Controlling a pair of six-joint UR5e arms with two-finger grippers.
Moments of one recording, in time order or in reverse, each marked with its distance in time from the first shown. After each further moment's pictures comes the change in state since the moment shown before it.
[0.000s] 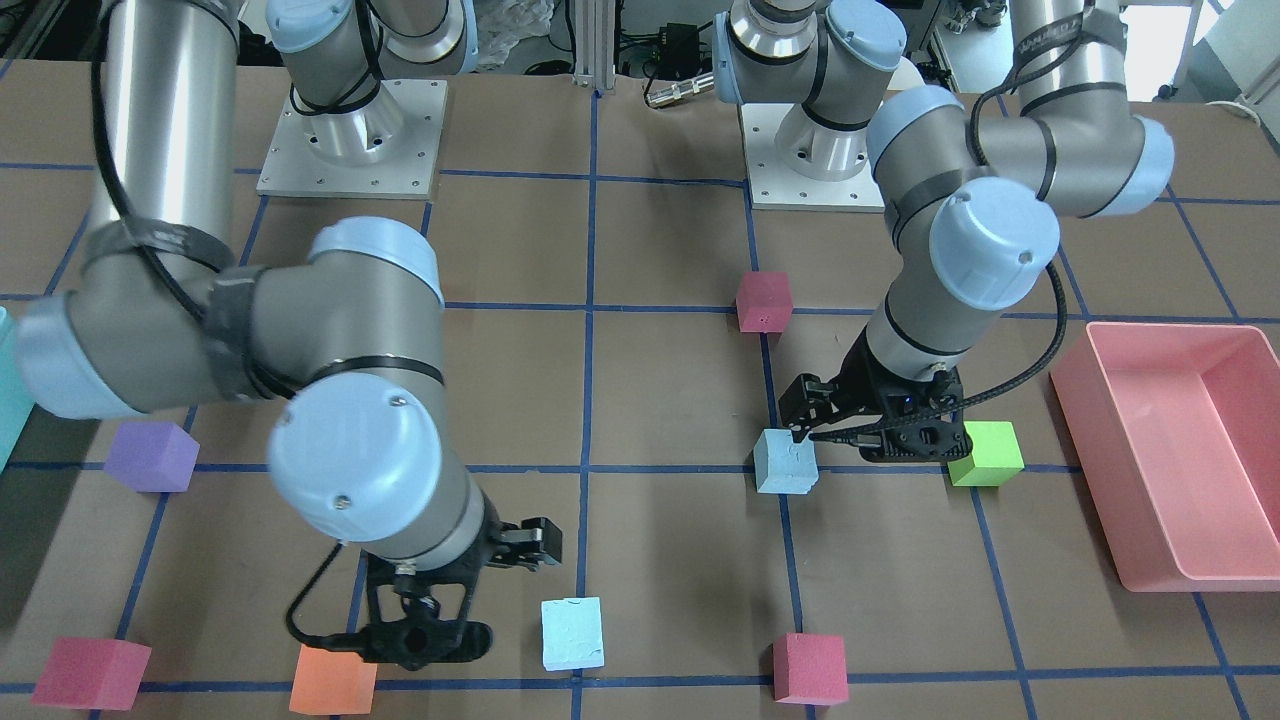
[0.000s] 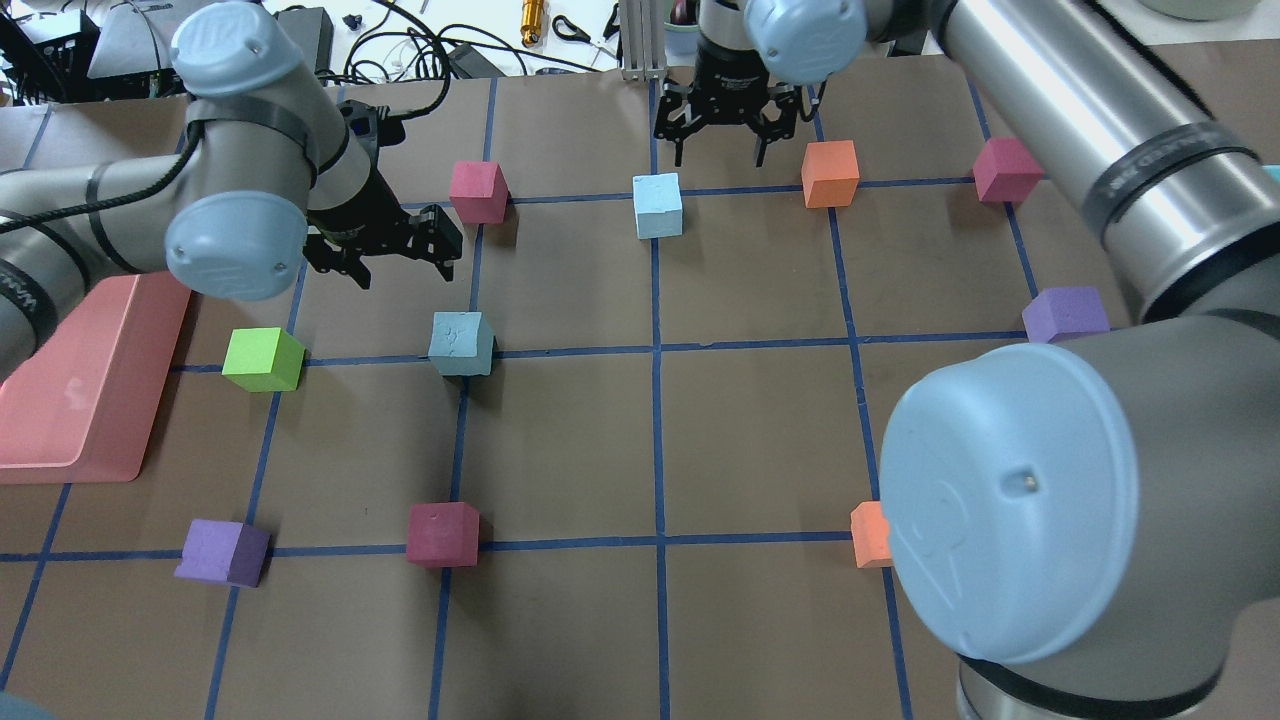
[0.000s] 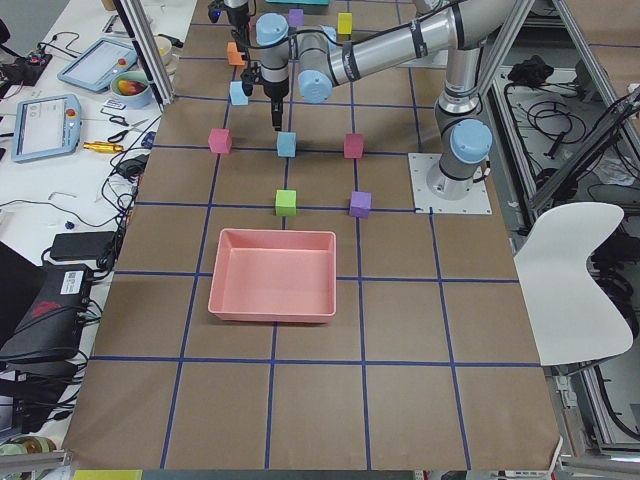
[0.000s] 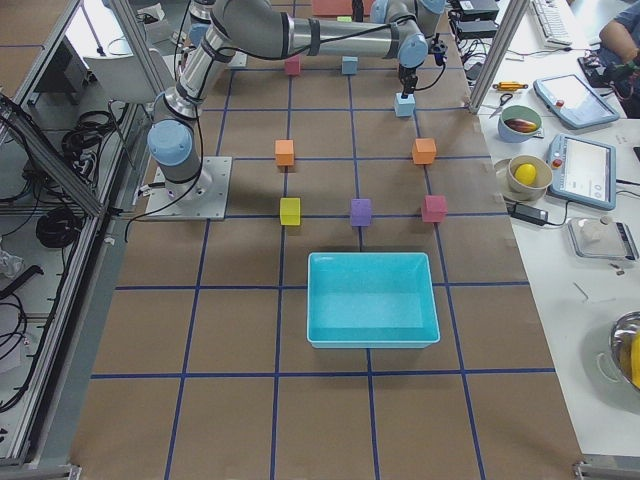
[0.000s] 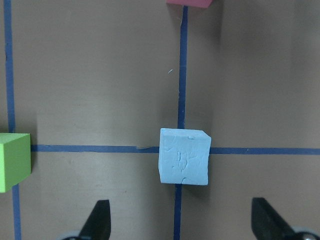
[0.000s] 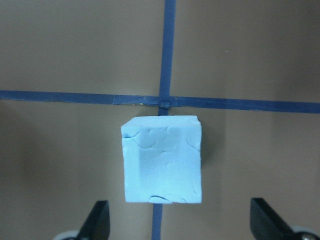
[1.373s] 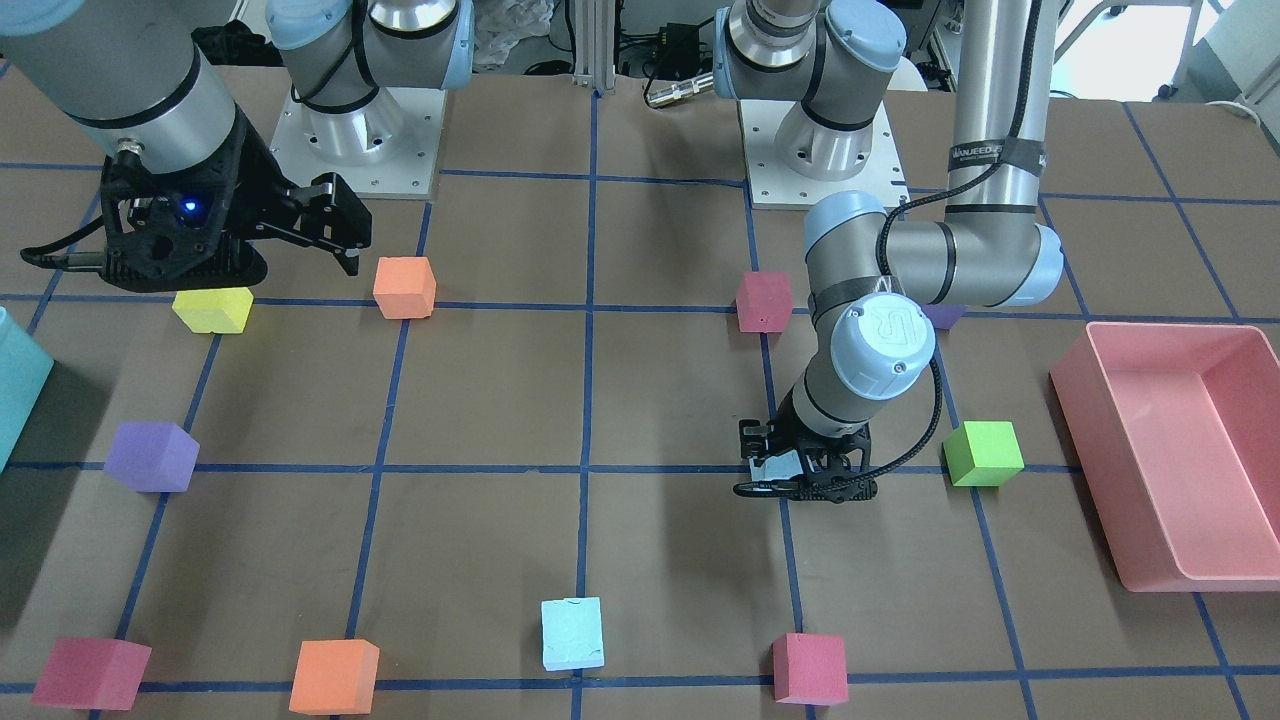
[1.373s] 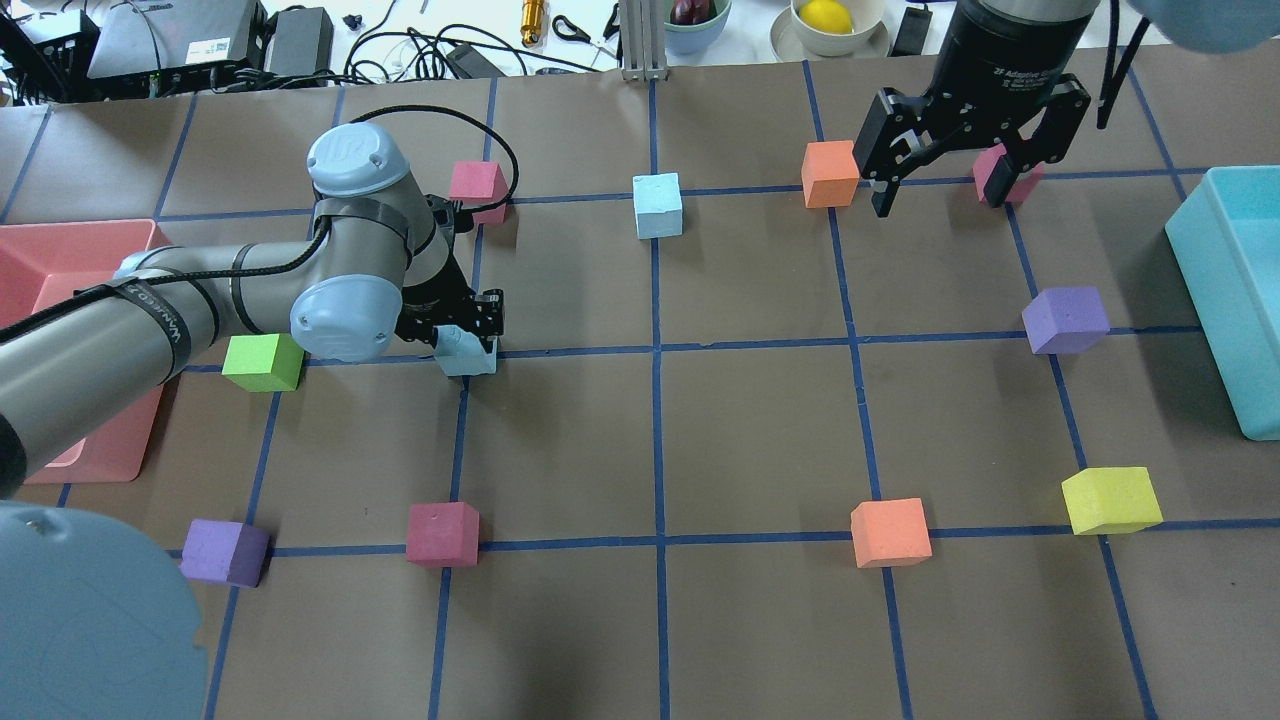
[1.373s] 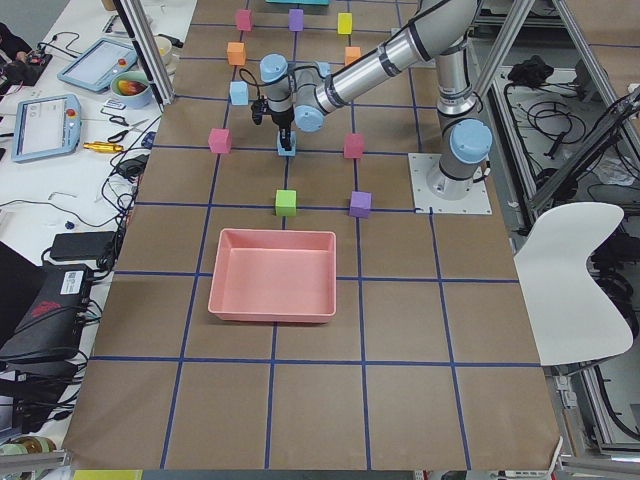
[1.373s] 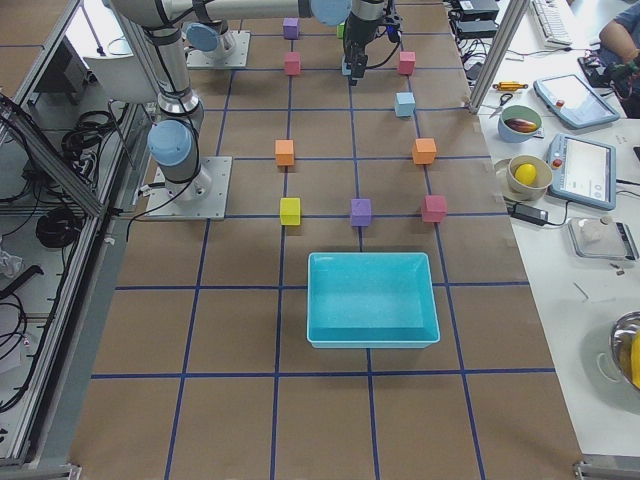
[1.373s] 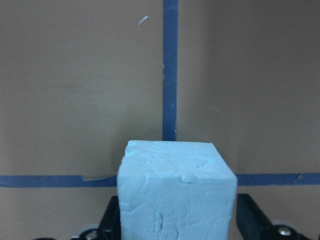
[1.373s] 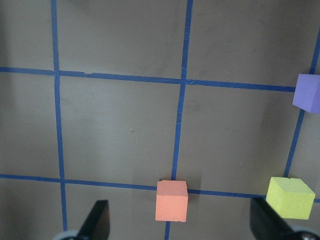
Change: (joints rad) left arm -0.054 -0.141 -0.079 0.120 0.010 -0.037; right arm -0.157 -0.542 0.365 0.248 -0.057 -0.238
